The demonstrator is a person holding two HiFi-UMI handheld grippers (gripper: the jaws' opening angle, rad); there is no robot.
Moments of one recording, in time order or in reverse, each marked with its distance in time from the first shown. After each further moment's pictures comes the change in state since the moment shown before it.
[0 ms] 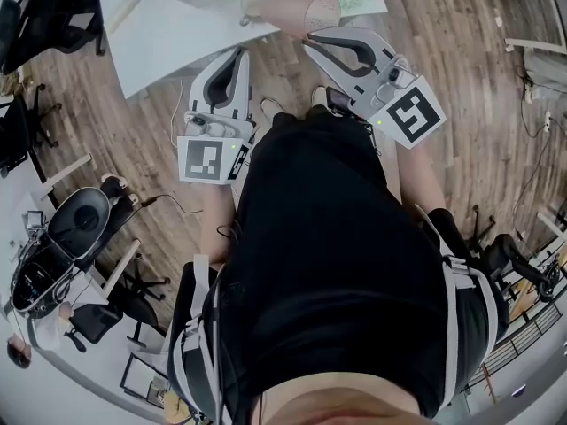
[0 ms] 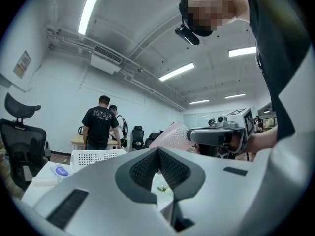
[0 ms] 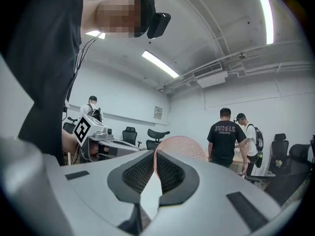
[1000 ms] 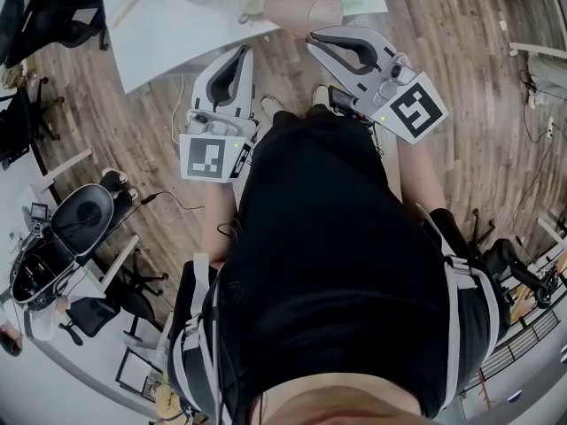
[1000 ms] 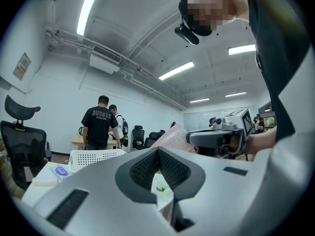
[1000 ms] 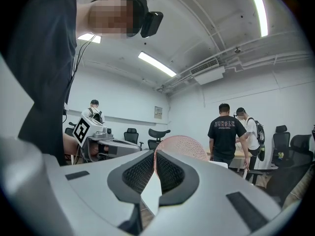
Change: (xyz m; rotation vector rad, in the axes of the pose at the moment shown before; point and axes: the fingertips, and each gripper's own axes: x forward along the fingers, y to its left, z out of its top) left arm 0.003 -0.018 0.001 0.011 0.007 0.010; right arm -0.016 -0.003 -0.005 0.061 -0.005 0.019
